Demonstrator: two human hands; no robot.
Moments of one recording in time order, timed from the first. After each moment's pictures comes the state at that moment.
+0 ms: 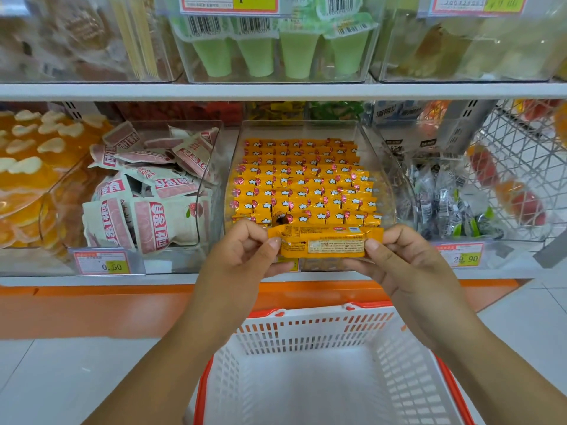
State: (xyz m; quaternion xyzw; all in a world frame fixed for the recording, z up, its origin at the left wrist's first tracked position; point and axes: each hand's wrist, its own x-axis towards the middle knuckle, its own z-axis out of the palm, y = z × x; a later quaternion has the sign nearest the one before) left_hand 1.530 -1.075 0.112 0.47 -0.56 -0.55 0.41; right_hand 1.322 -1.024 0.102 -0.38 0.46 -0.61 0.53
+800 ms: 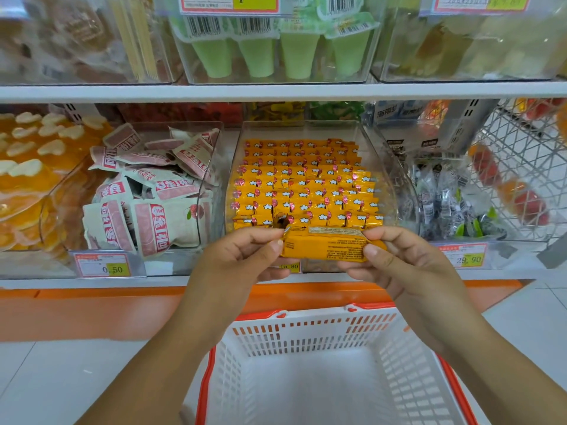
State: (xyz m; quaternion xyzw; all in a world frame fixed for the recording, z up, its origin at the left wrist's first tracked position) left_hand 1.535 -1.078 0.115 0.45 -0.53 -0.58 0.41; right_hand 1.322 -1.024 0.106 -0.36 0.46 -0.60 0.55
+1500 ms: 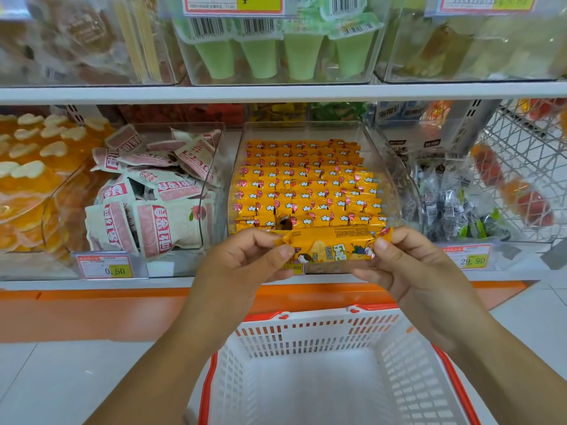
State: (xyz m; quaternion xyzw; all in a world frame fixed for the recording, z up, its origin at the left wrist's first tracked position) left_hand 1.537 -1.077 0.113 0.42 -0.54 -0.59 0.43; right_hand 1.318 -1.028 0.104 -0.33 0.42 -0.62 0.57
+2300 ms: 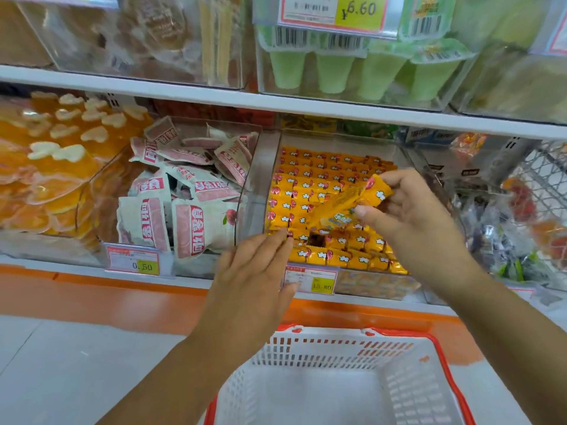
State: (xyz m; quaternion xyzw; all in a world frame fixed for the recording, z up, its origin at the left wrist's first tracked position) left_hand 1.568 -1.104 0.065 0.52 -0.84 0.04 0.16; right_hand 1.354 -1.103 0.152 -0.62 0.57 -0.46 0.29
